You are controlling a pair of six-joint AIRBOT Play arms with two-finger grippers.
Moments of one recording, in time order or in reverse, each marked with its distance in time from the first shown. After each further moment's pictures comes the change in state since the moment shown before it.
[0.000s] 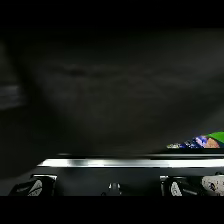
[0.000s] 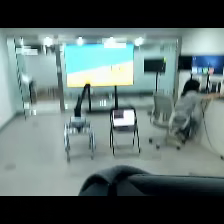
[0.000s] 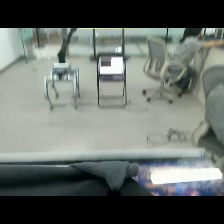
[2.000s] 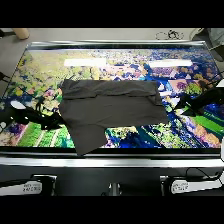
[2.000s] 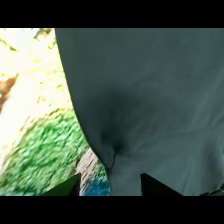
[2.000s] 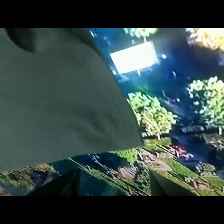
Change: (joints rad) left arm -0.037 -0.680 -1.174 -0.212 -0.043 0.117; right arm -0.108 -0.877 -0.444 0.135 0.301 0.068
